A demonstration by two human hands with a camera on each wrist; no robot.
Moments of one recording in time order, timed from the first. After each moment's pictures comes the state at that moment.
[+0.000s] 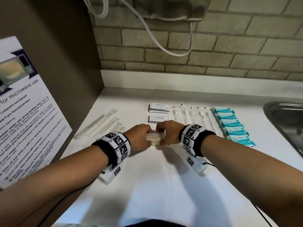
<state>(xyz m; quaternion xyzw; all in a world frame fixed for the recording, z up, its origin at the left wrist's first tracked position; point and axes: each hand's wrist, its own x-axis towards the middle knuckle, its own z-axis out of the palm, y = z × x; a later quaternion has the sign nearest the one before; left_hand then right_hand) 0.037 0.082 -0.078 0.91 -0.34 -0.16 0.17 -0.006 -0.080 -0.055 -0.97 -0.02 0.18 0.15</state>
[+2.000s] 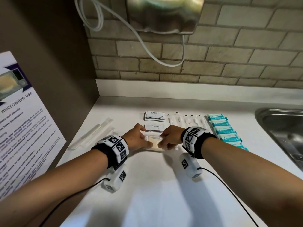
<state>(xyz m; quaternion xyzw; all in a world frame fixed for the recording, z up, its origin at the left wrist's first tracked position) 0.063 0.072 -0.089 0.88 -0.20 -0.24 0.36 0.003 -0.102 -0.052 -0.89 0.16 0.24 0.36</state>
